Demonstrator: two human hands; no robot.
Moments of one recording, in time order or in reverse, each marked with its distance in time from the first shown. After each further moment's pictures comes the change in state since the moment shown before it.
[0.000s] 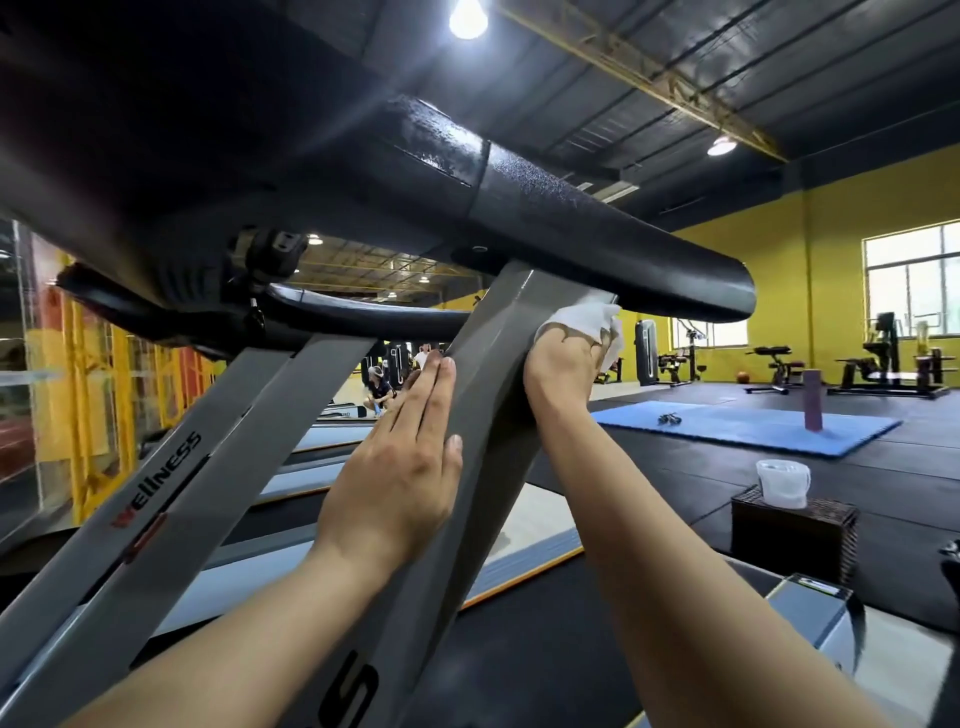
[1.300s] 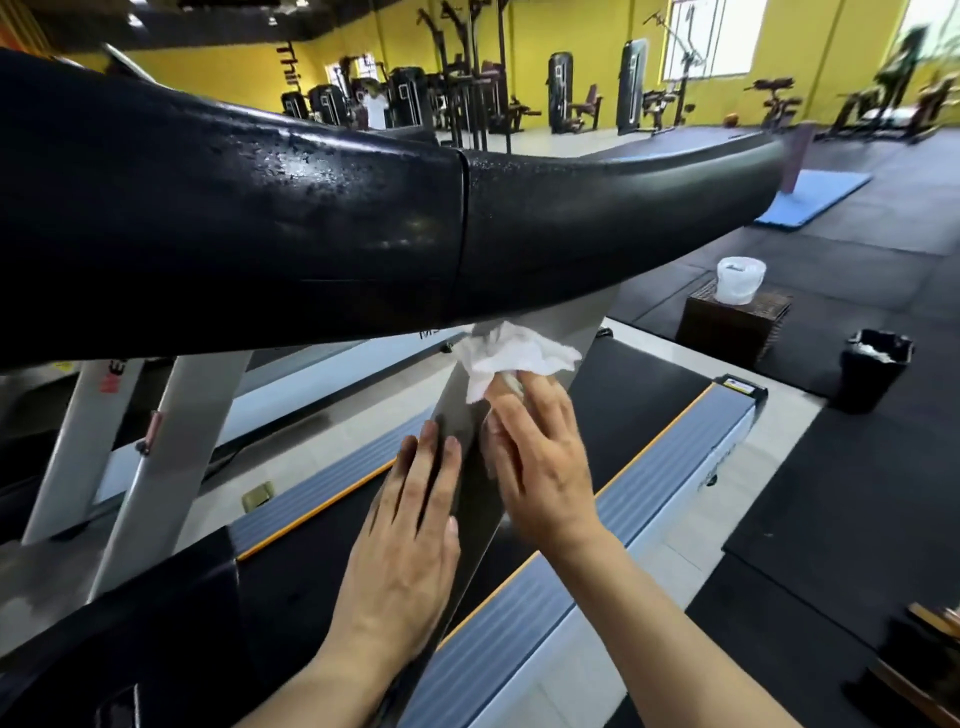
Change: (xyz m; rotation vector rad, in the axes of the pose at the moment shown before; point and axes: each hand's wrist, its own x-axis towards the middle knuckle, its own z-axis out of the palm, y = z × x) left_hand 0.019 -0.002 -0.041 -0.261 -0.539 -0.071; right_hand -0.039 -0.022 -0.027 -0.433 -0.285 -0.576
